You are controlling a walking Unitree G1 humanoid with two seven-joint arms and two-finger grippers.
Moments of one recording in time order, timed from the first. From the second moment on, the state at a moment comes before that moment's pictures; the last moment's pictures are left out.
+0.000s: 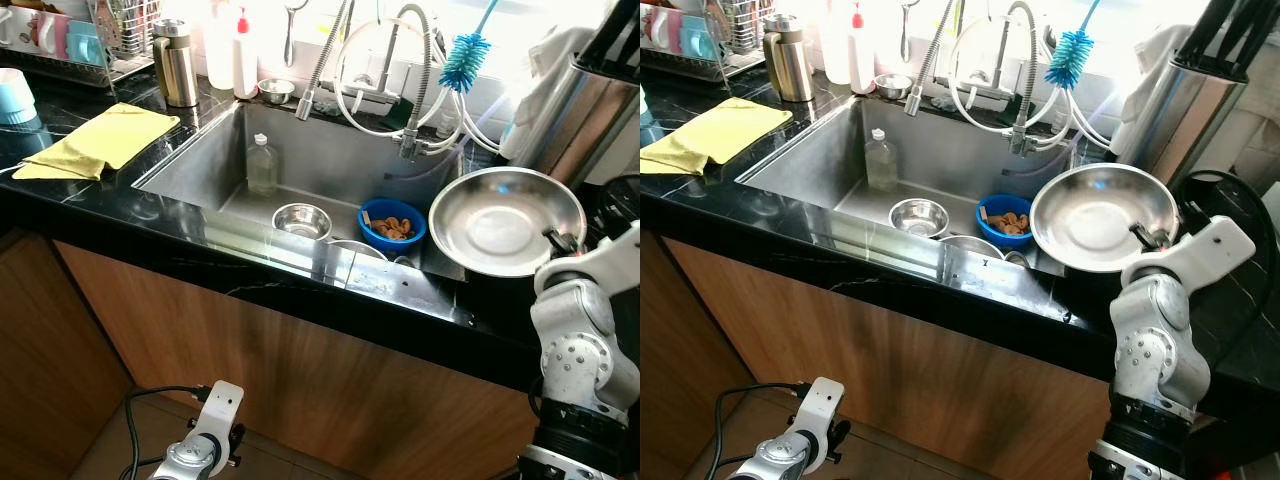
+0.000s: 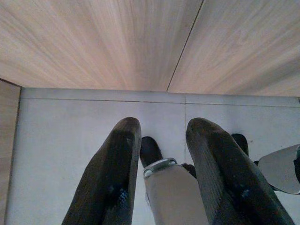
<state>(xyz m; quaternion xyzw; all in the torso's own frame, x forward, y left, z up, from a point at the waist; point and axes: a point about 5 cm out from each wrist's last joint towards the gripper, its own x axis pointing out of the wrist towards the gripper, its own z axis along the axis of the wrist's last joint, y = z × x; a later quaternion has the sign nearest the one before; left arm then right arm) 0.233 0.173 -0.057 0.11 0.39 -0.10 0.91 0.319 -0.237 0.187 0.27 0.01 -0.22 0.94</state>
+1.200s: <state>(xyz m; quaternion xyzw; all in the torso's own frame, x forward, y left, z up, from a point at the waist) 0.235 0.169 -0.055 0.10 0.38 -0.10 0.91 0.395 -0.205 0.144 -0.08 0.13 -0.03 0.99</state>
